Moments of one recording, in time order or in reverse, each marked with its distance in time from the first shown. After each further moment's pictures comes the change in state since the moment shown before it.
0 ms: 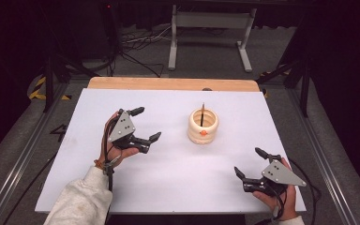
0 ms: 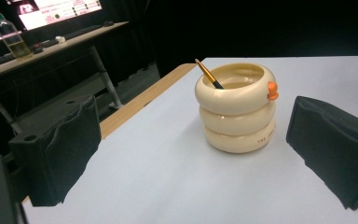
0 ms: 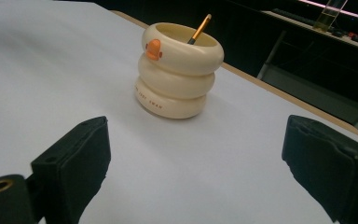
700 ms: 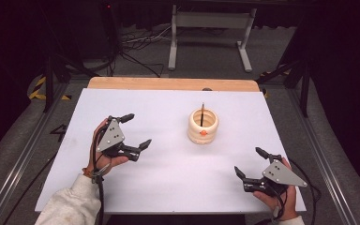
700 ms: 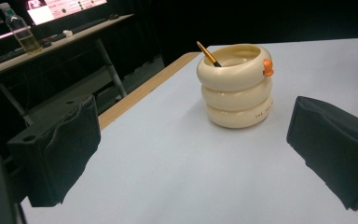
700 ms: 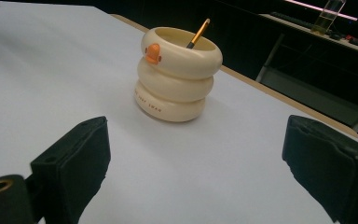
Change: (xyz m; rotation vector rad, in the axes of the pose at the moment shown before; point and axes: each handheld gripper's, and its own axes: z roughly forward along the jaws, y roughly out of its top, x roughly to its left) left arm -0.003 -0.012 -0.032 0.036 0.021 0.028; right arm 0.000 0.001 -0.001 -0.010 -0.004 0.001
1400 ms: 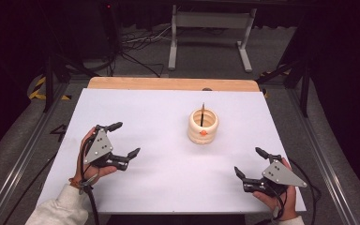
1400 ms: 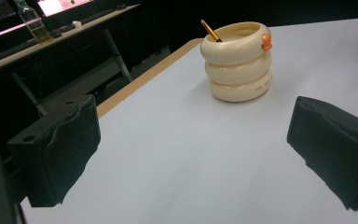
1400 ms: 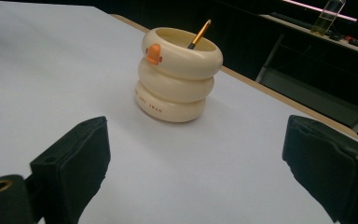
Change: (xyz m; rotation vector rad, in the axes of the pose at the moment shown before) left arm -0.006 -0.019 -0.034 0.029 0.035 0.007; right arm 0.001 0.000 0.000 -0.001 0.000 -0.003
